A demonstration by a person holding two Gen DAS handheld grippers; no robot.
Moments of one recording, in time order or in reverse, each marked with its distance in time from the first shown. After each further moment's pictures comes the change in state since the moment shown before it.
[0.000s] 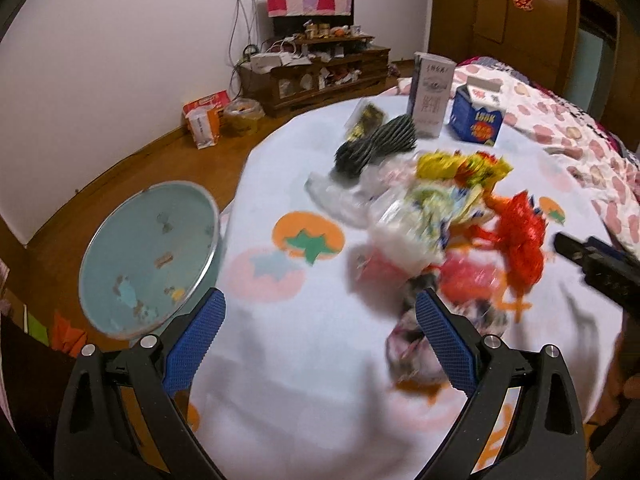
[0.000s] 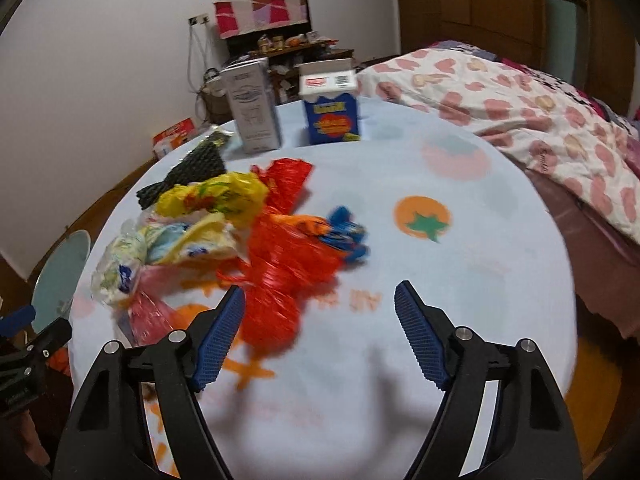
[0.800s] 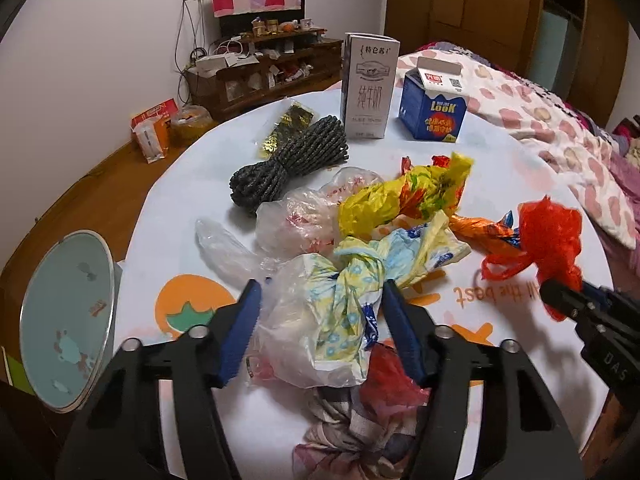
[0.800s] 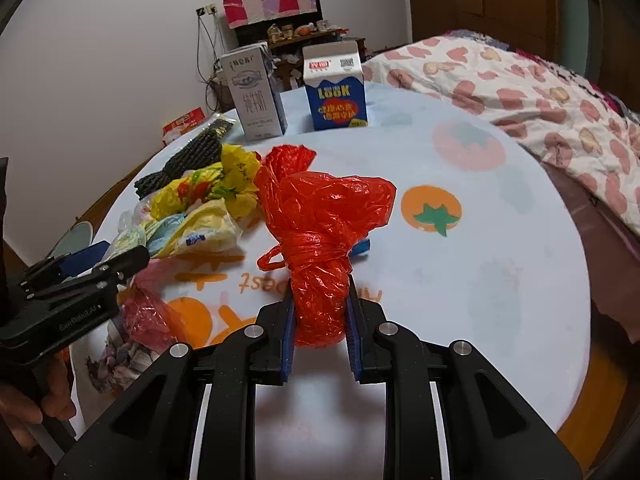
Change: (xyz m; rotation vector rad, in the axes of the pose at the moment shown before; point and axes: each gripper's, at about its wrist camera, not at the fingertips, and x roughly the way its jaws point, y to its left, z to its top) left arm 0.066 -0.057 0.041 0.088 0.019 -0.129; right arm 0.011 -0.015 -0.002 0.007 0.044 0.048
